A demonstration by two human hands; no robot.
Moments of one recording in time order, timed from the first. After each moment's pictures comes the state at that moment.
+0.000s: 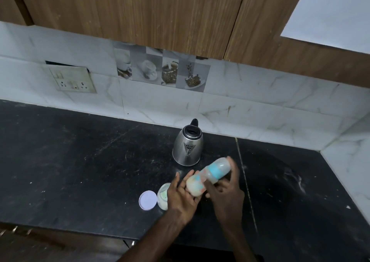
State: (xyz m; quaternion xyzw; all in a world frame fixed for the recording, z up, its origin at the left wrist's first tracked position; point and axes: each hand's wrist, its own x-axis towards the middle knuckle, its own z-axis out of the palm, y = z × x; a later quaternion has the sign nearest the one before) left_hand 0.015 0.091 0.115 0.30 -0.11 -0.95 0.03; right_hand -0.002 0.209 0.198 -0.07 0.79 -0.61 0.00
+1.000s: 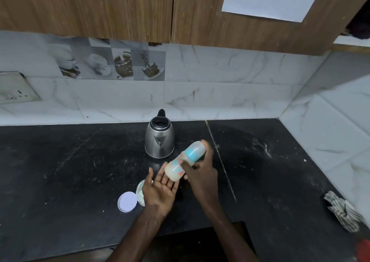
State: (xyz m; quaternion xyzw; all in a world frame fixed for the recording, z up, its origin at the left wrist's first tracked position) left_hand 0.011 0.089 0.099 0.32 -0.12 -0.94 0.03; right_hand -0.016 0.208 0.186 -0.01 0.81 -0.58 0.01
